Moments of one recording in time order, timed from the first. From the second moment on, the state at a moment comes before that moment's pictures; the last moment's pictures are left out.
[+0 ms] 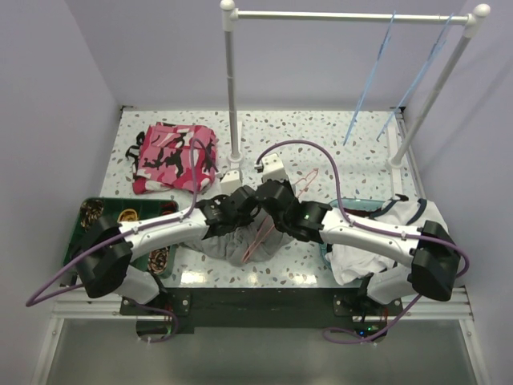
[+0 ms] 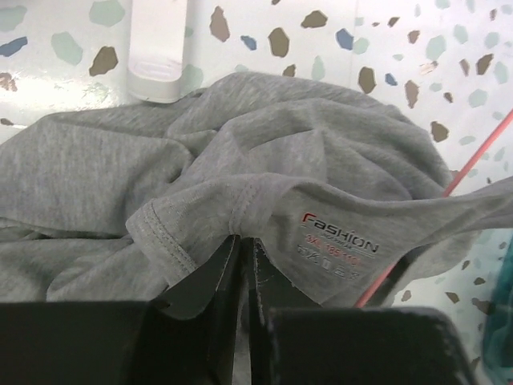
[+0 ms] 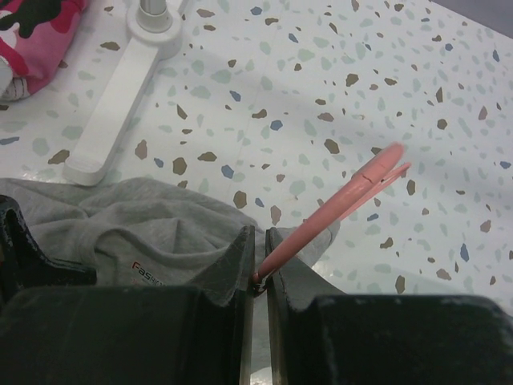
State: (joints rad) left arm -0.93 1.46 0.90 -0.38 -0.49 -0.97; right arm 1.05 1.42 1.02 -0.20 0.84 0.22
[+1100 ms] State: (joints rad) left arm -0.91 1.21 0.65 -0.29 -0.39 -0.97; right arm 1.06 1.42 1.08 -0.20 0.96 0.23
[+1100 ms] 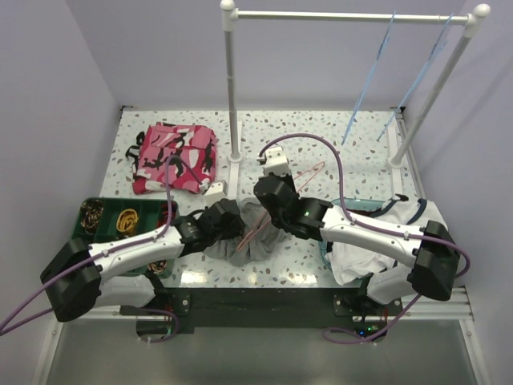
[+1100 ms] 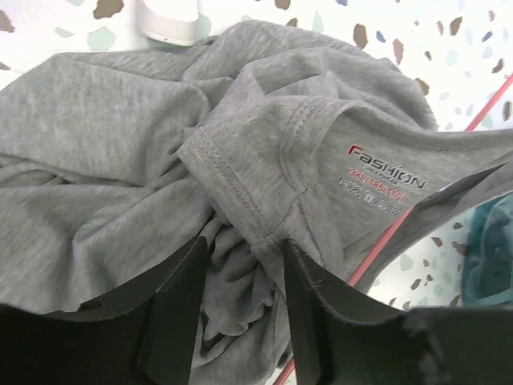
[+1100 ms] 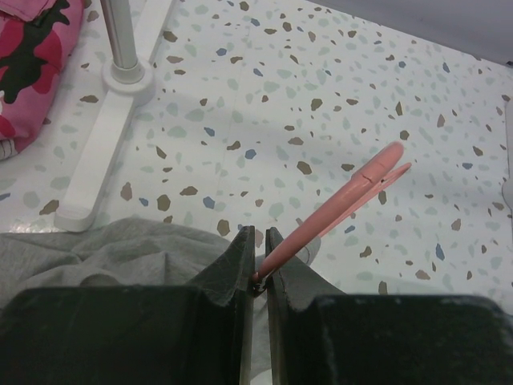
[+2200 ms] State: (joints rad) left arm -0.84 0.89 0.40 -0.05 -0.31 -0.98; right arm 1.00 1.45 1.15 -0.29 1.06 0.25
